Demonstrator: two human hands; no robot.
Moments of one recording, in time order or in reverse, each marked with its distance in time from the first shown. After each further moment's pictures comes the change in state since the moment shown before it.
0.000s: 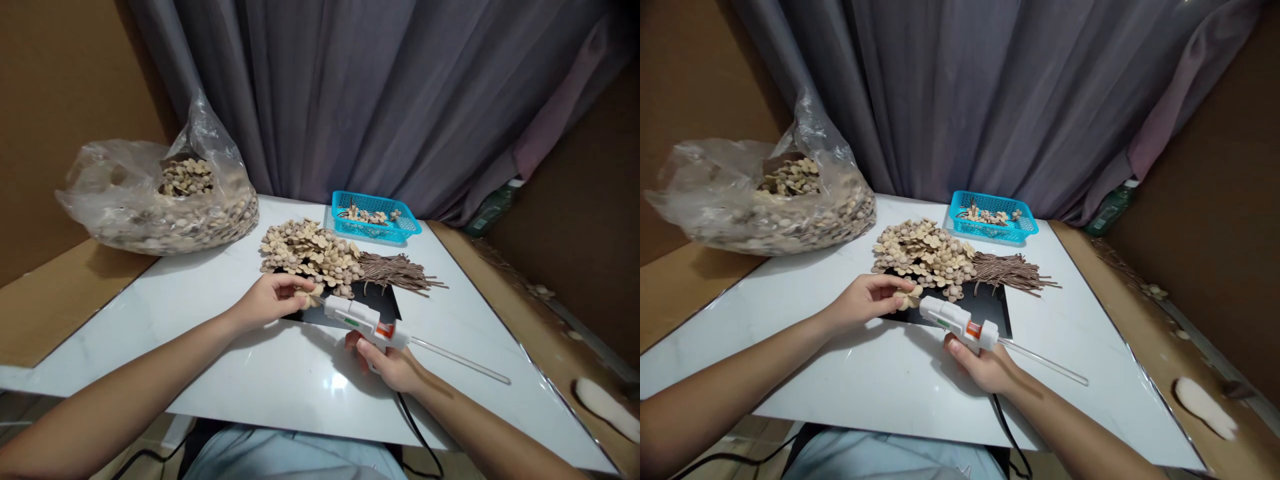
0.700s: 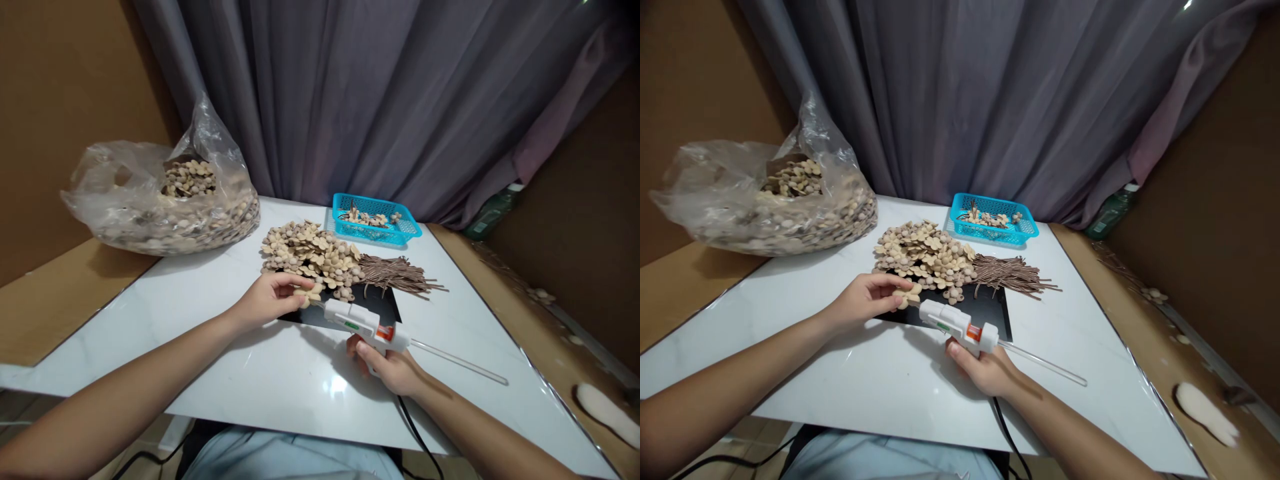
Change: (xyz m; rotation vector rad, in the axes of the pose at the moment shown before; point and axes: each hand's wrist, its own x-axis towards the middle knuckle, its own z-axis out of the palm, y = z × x) left_hand -0.001 0.007 0.002 -0.058 0.050 -0.015; right_hand -0.001 -0.001 0.000 -0.007 -0.023 0.015
